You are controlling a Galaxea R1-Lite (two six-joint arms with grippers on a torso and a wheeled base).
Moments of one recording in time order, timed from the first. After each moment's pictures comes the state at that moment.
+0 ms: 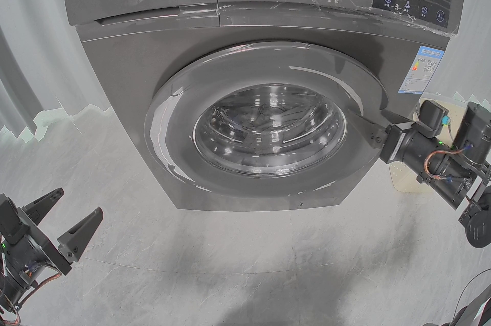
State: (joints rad) left arm -0.48 0.86 -0.18 -0.66 0.14 -0.12; right arm 0.43 1.57 -0.56 -1.13 -0.03 0.15
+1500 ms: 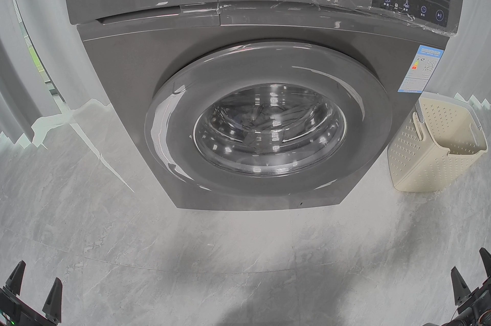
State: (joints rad) left arm -0.01 0.05 -0.02 -0.04 0.02 -0.07; right arm 0.01 0.04 -0.02 0.00 0.02 0.01
